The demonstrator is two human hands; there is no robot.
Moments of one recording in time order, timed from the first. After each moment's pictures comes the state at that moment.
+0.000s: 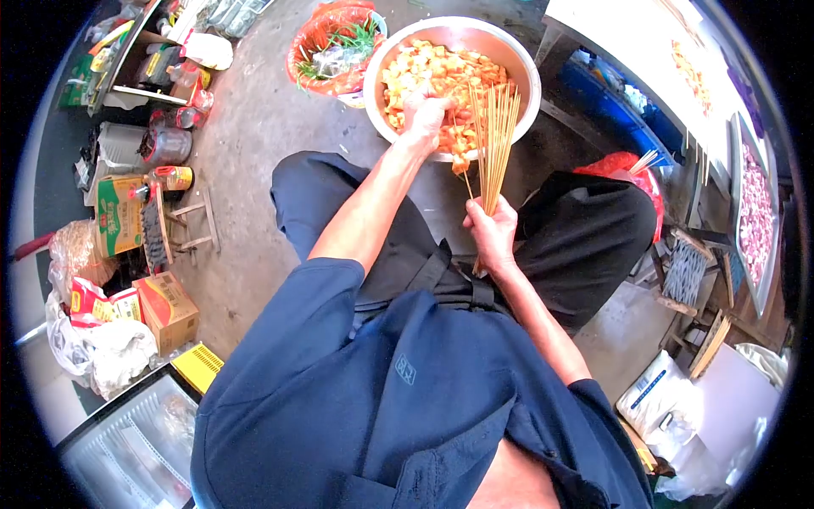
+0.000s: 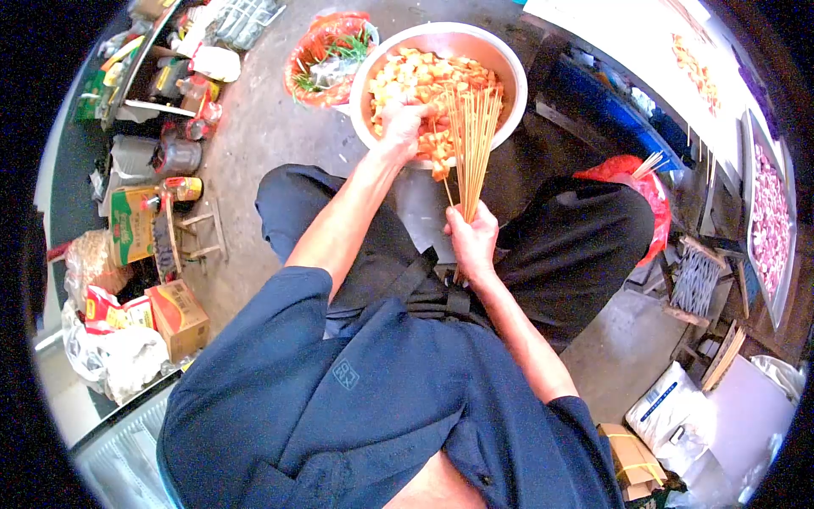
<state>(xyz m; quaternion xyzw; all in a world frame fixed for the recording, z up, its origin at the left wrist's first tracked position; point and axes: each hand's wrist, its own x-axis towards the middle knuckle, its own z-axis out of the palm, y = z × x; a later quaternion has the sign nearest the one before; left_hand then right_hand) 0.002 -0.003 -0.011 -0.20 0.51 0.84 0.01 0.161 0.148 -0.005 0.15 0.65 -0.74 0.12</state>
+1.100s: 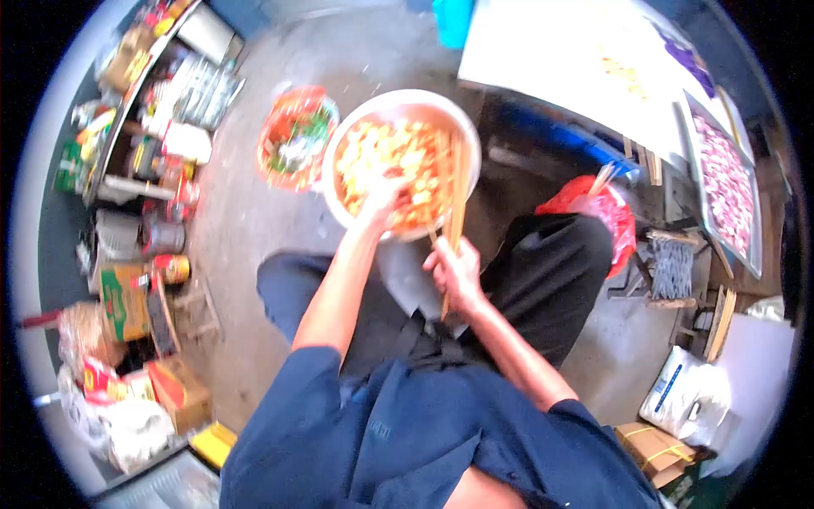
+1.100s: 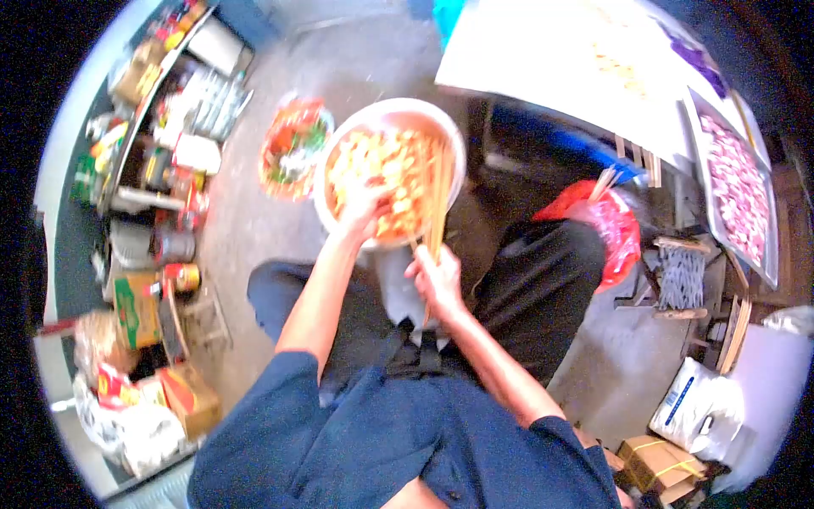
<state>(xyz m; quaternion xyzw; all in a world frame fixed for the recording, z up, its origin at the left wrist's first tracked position) 0.004 0.001 0.016 -0.18 0.56 0.80 0.11 0.126 0.151 0.012 0.18 0.54 -0.81 0.15</state>
